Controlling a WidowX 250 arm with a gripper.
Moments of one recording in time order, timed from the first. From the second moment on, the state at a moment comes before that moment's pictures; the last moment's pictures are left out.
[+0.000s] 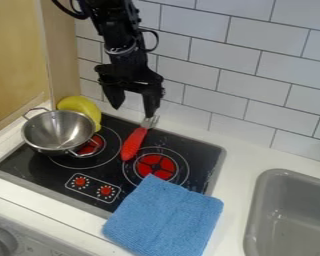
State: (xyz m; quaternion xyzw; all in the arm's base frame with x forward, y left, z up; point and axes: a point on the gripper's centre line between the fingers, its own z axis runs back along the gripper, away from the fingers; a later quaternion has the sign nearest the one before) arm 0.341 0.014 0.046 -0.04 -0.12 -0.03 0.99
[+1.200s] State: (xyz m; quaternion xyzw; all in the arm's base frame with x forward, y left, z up) arm 0.338 0.003 0.003 -0.03 -0.04 -0.04 1.00
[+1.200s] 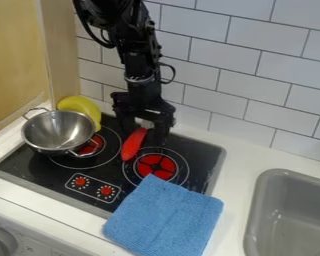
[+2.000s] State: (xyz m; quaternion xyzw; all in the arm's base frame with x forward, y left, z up) arm 0.339 0.009 0.001 -0.01 -0.04 -0.04 1.00
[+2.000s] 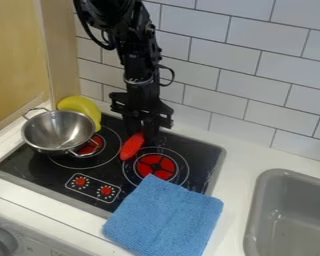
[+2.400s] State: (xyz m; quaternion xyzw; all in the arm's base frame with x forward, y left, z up) arm 0.334 0.008 0.001 -0.01 -0.05 -0.04 1.00
